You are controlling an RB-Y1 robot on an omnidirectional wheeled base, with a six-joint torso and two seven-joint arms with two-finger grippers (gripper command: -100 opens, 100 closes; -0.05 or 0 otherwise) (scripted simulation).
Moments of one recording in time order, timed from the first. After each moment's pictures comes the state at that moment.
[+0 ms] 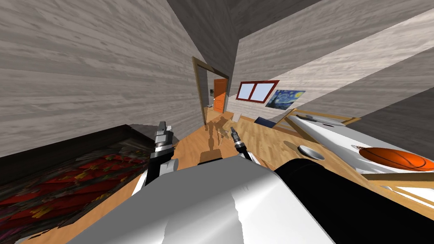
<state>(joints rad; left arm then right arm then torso) 0.46 -0.02 0.03 -2.20 -0.09 -0.40 -0.14 0.54 -0.27 0.04 -2.00 0.09 -0.45 0.07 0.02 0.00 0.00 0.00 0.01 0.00</state>
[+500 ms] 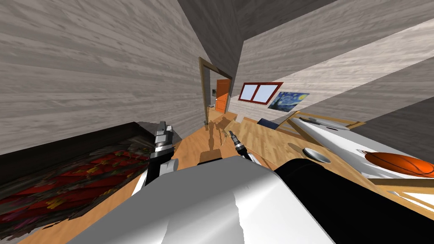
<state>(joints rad) 0.46 -0.02 0.03 -2.20 -0.09 -0.39 -0.14 0.55 -0.34 0.06 -1.89 0.12 -0.46 0.13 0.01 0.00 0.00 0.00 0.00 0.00</state>
